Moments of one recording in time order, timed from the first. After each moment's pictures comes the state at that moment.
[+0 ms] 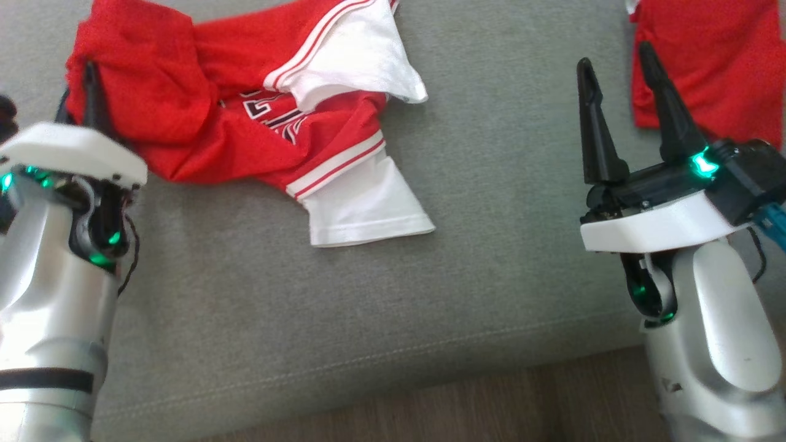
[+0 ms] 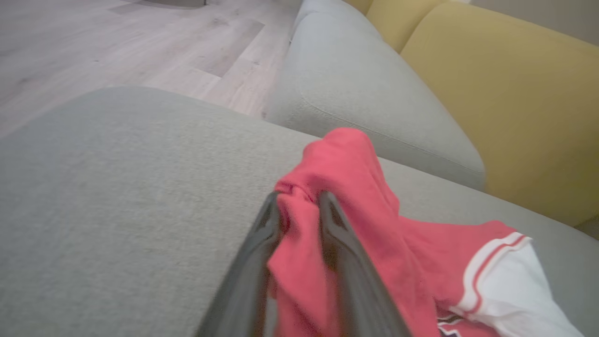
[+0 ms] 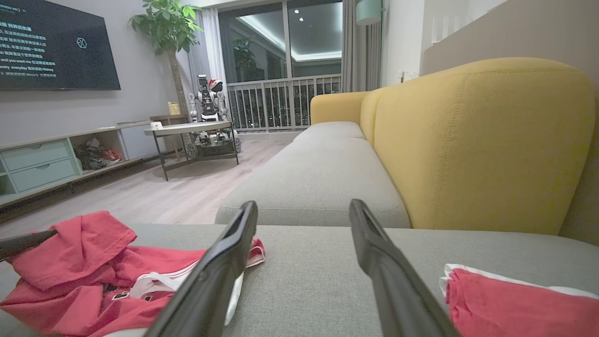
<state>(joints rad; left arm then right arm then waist) -0.70 0.30 -0.25 0.66 -0.75 0.03 -0.18 -0.40 -0.06 0.07 0.06 0.19 0.13 -0.26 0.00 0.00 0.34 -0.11</state>
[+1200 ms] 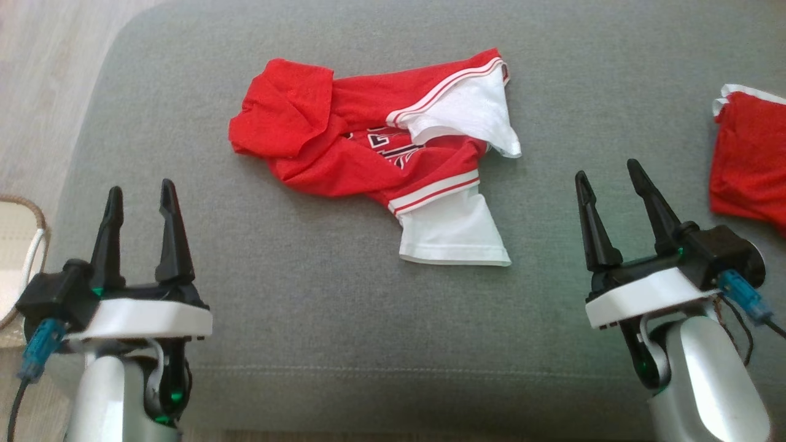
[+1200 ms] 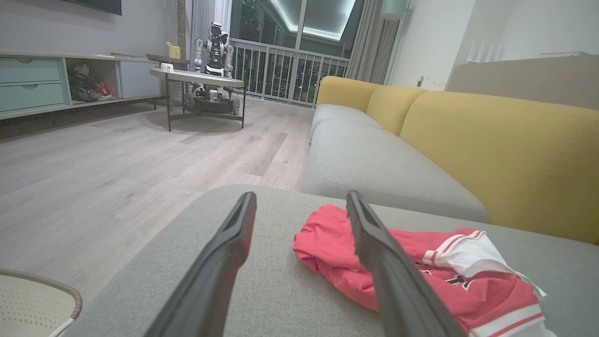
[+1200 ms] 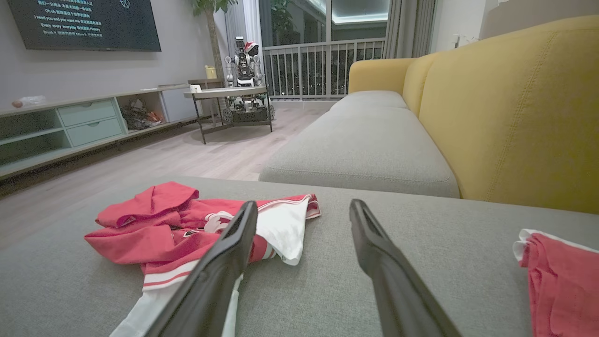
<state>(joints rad) -0.13 0.05 0.03 0.10 -0.23 -0.08 -0.26 -0.22 -0.06 0.01 0.19 0.10 0.13 -0.26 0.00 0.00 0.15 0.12</state>
